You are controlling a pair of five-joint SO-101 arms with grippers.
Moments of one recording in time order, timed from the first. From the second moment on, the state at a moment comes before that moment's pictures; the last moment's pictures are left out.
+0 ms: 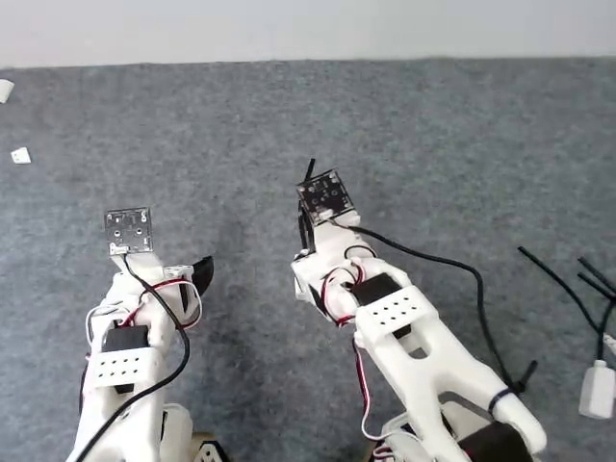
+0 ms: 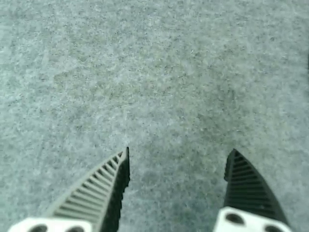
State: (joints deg) left arm -11.0 -47.0 81.0 26.5 4.4; right arm -29.6 -23.1 55.3 28.7 -0.2
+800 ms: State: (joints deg) left arm -11.0 -47.0 81.0 26.5 4.4; right arm -37.1 -13.4 48.8 38.2 -4.9
